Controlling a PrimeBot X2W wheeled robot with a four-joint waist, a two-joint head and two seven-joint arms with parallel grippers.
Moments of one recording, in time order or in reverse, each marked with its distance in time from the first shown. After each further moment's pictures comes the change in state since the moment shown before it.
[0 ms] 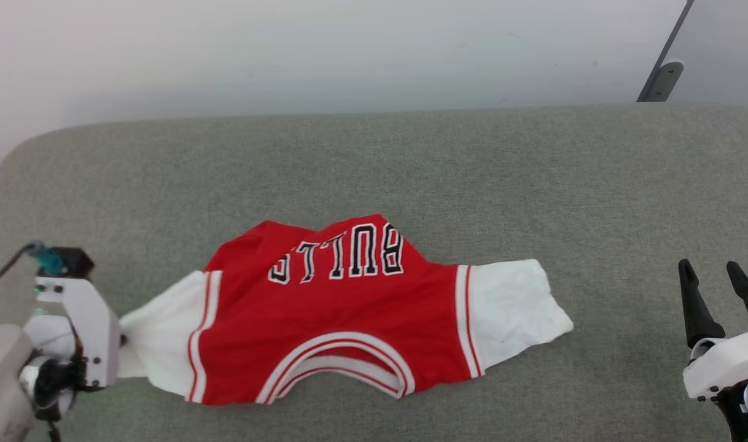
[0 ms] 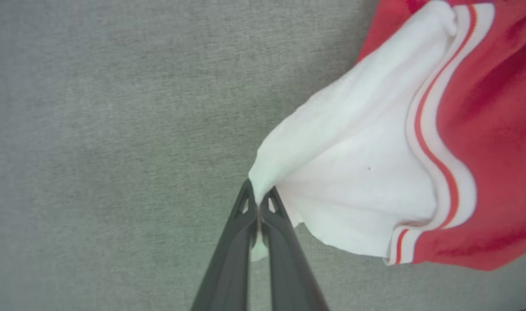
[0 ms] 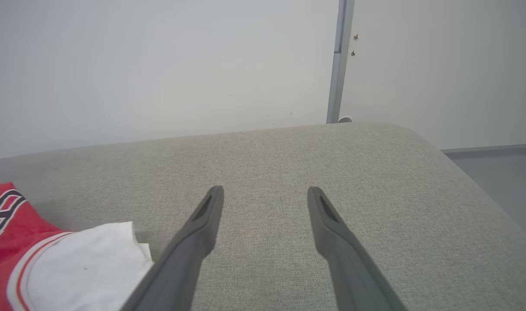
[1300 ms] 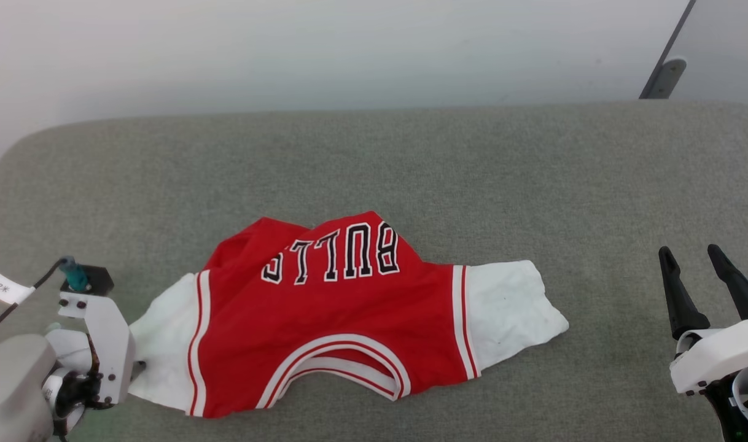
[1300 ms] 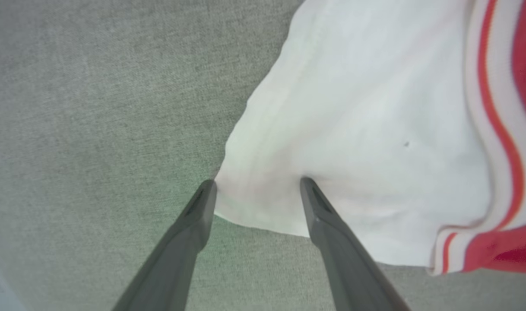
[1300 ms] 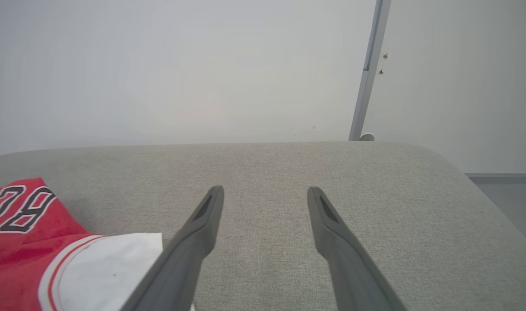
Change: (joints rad) left arm -0.003 -0.027 -0.064 0.044 0.062 0.041 0.039; right arm -0.001 -0.012 0.062 -0.077 0.000 0.000 0.017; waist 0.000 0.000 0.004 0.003
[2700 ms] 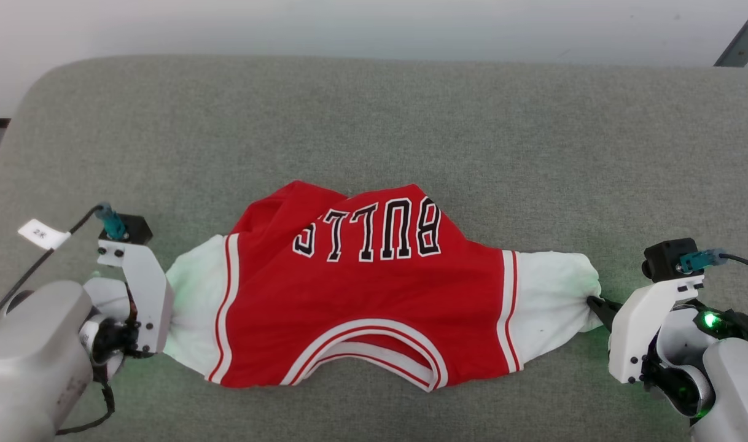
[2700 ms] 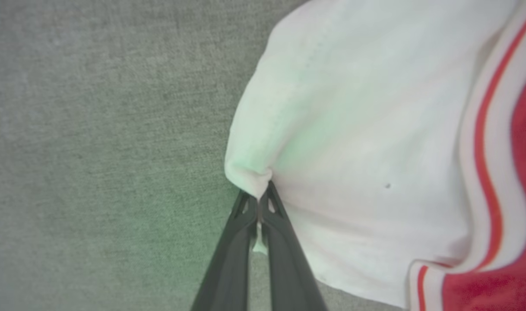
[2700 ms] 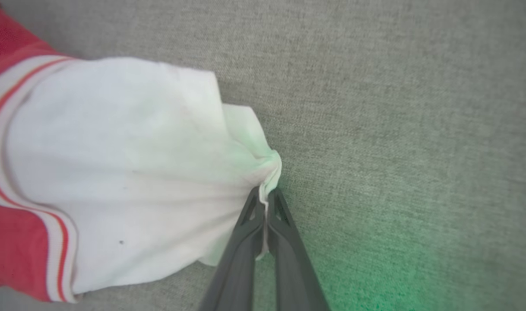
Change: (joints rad) left arm -0.130 -0.113 0.000 0.057 -0.002 -0.022 0.055; right arm -0.242 -0.064 0.294 0.362 0.163 0.000 0.437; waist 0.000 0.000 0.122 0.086
